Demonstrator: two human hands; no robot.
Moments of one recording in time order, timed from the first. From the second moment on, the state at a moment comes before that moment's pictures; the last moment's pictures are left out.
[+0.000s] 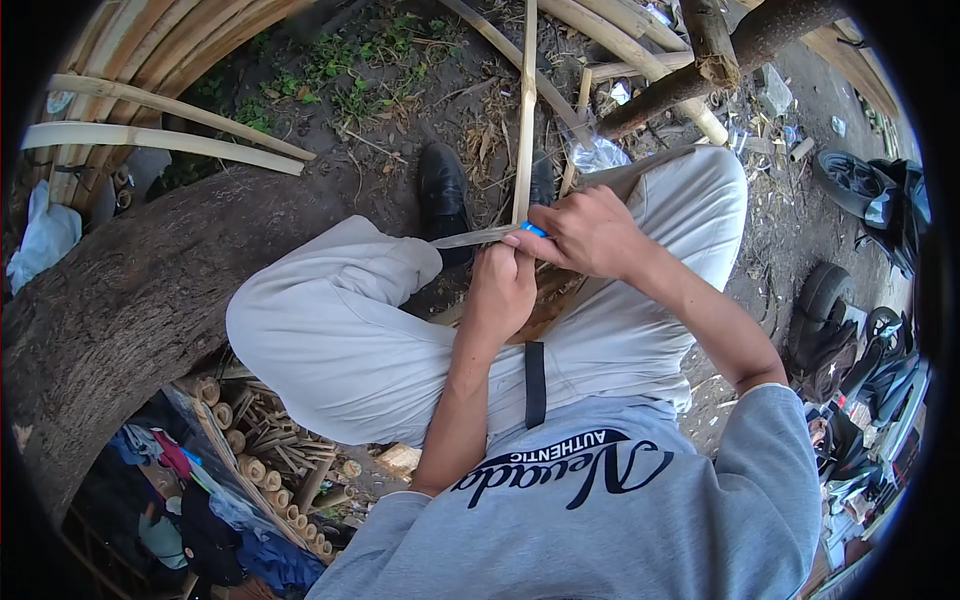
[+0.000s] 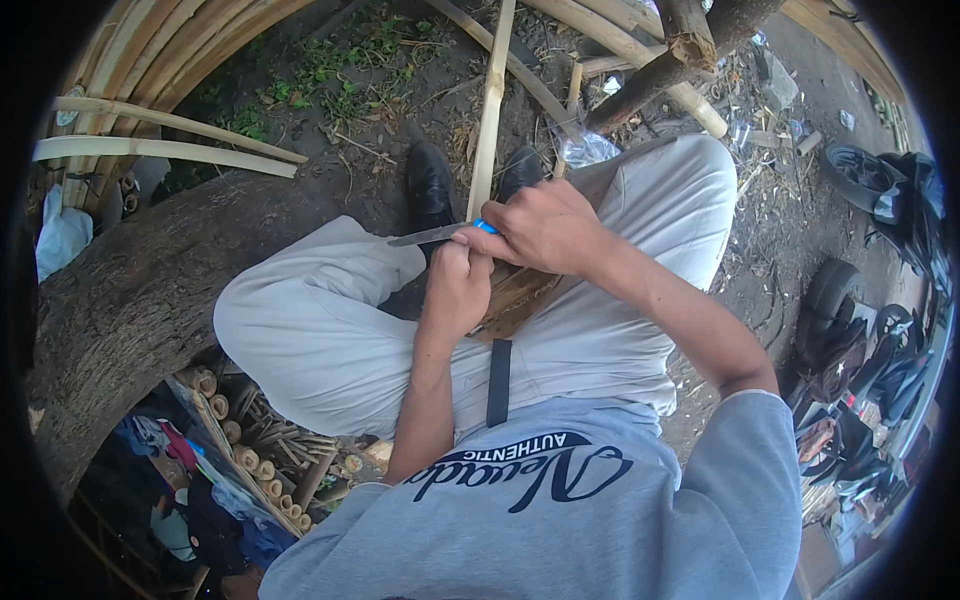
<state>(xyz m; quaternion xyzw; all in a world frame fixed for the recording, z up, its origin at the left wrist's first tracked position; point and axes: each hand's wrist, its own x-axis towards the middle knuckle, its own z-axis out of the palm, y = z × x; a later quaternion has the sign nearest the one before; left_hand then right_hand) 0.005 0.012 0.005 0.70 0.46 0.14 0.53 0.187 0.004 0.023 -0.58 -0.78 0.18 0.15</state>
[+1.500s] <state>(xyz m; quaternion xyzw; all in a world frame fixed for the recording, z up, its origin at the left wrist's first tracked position) 0.001 0.006 -0.006 0.59 0.45 0.21 0.64 0.217 0.024 0.004 -0.59 -0.78 0.19 0.09</state>
